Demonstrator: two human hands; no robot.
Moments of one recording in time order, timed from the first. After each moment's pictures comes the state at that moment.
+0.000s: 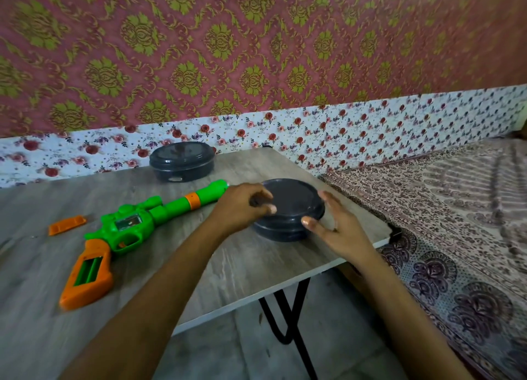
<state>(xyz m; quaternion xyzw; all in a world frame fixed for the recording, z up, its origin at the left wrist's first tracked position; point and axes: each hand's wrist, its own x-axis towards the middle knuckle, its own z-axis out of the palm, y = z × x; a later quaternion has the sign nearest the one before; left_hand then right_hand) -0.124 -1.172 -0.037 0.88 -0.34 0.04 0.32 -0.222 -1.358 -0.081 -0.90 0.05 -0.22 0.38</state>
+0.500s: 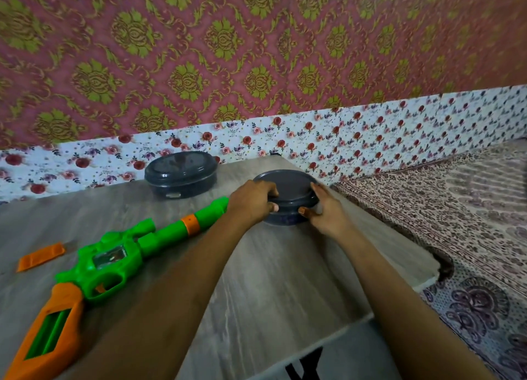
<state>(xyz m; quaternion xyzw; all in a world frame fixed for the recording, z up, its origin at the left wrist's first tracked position) -0.010 -1.221 -0.048 0.93 -0.31 0.07 0.19 -0.082 -1.381 -0.082 -0.94 0.09 -0.18 0.29</state>
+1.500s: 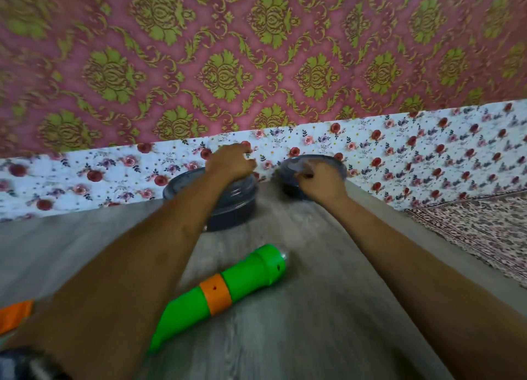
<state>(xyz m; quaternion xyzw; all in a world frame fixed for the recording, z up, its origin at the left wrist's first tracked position) 0.213 -1.167 -0.011 0.96 -0.17 0.15 0.15 0.155 -1.339 -0.055 -0.93 0.06 -0.24 0.28</state>
